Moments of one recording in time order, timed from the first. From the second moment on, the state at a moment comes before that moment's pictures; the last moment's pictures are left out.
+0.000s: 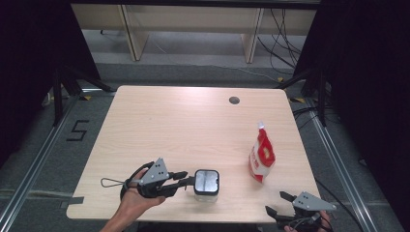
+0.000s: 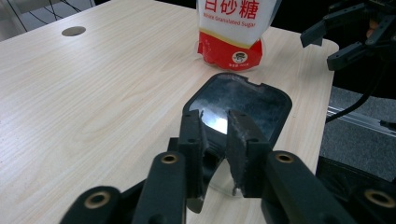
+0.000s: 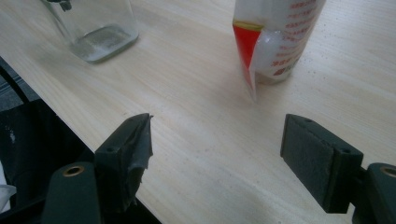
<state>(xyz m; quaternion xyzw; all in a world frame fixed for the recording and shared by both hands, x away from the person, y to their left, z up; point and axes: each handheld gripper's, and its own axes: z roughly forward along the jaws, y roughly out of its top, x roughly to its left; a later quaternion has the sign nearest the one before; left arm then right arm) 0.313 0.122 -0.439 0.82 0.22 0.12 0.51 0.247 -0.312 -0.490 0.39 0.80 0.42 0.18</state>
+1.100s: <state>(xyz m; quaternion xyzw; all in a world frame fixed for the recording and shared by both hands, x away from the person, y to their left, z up) 0.315 0.111 -0.452 0.83 0.23 0.14 0.50 0.262 -0.221 -0.481 0.26 0.82 0.48 0.17</state>
